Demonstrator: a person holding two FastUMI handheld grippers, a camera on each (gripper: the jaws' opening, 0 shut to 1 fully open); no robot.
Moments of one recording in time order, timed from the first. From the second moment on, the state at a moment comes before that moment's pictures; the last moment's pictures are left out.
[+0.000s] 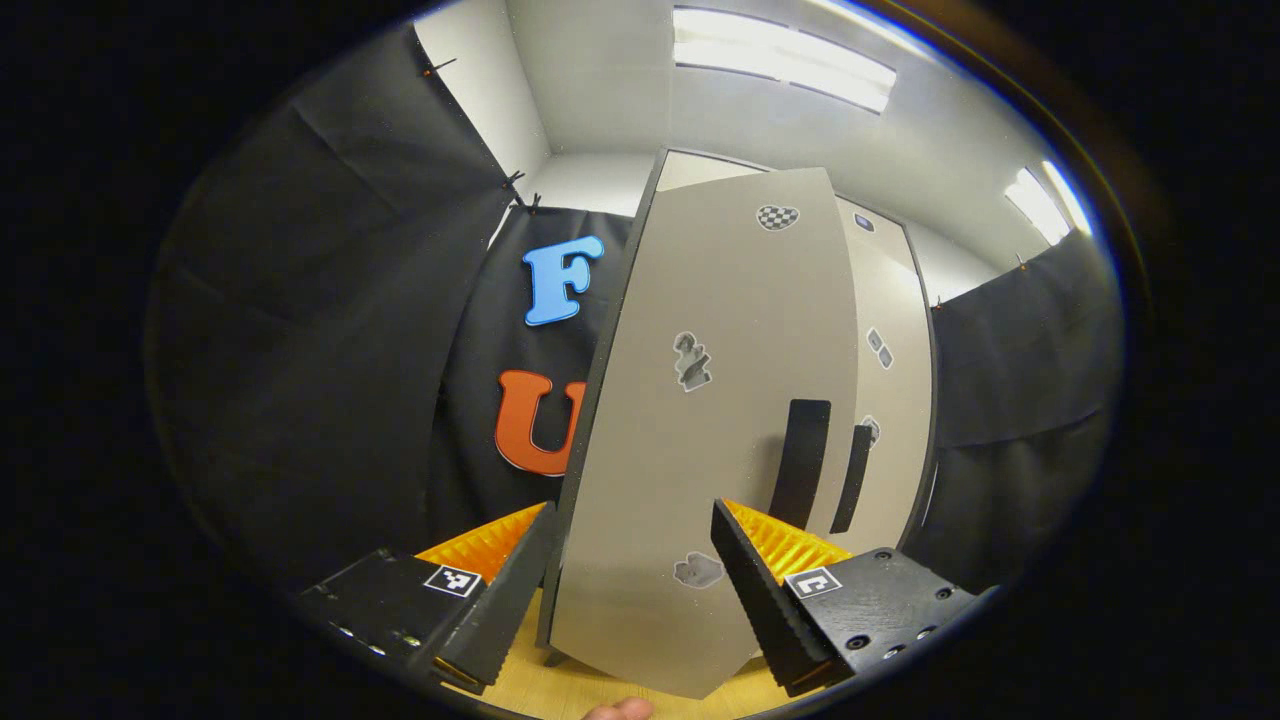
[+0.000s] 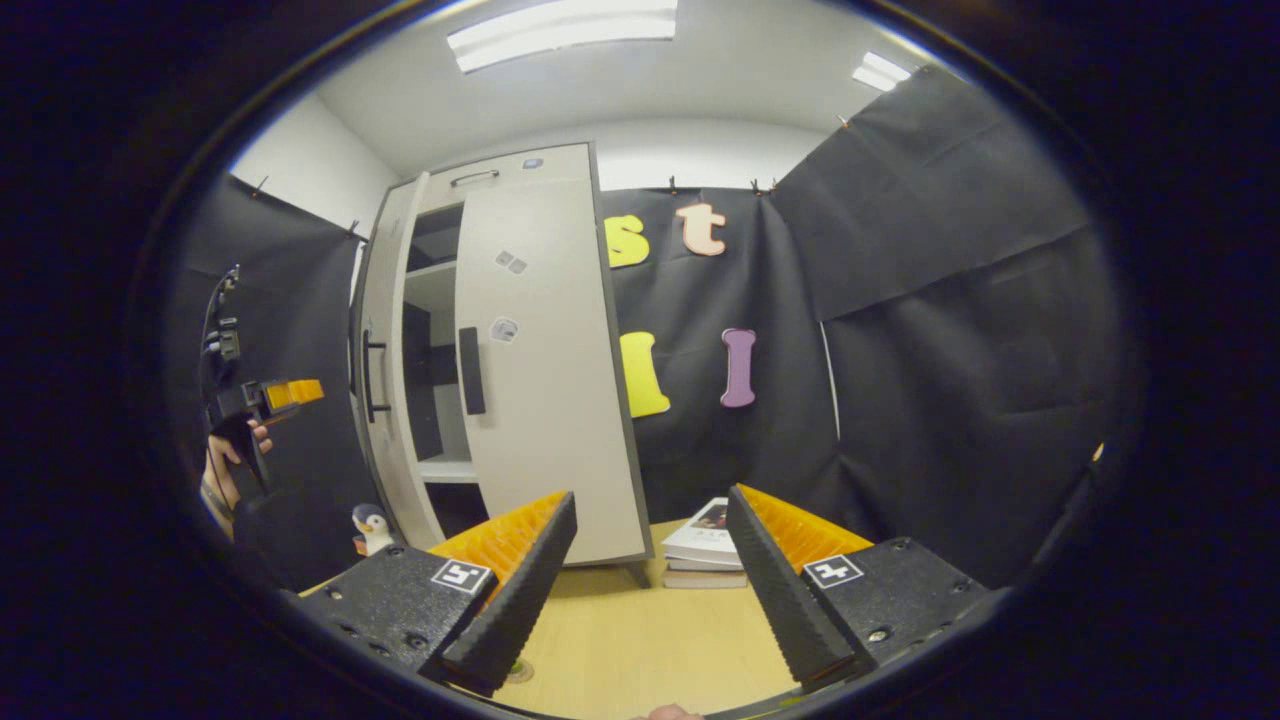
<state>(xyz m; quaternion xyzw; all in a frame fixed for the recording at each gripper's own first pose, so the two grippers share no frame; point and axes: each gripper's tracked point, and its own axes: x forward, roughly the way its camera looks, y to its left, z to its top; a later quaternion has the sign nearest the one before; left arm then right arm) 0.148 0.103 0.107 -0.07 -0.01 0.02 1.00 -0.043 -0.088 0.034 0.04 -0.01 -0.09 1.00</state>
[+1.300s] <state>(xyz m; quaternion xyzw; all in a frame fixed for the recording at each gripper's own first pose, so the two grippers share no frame) -0.011 0.040 -0.016 -0.05 0.02 0.06 1.00 -0.022 -0.058 -0.006 0.02 0.03 -0.04 1.00</state>
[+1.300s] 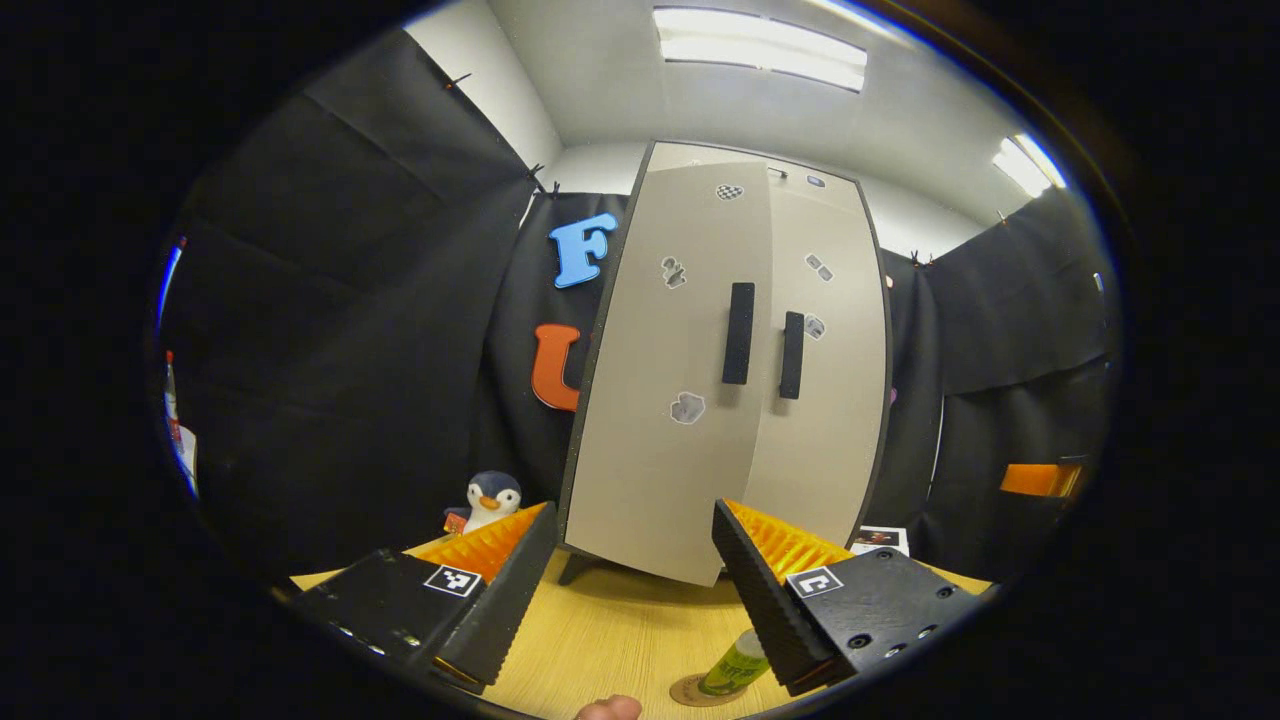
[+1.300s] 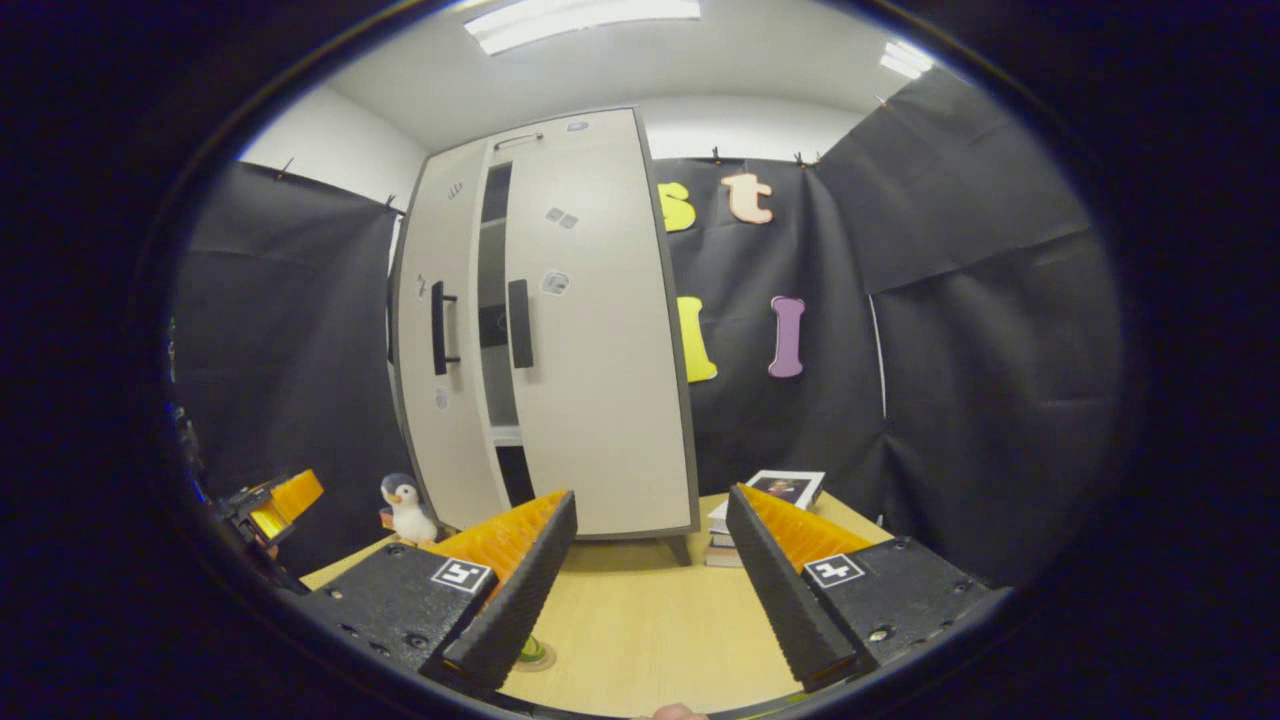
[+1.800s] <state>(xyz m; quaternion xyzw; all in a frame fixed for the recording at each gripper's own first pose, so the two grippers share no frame) -0.003 0.014 -0.005 -0.04 0.00 0.04 1.00 -0.024 -0.072 -0.021 0.03 0.04 -0.06 1.00</state>
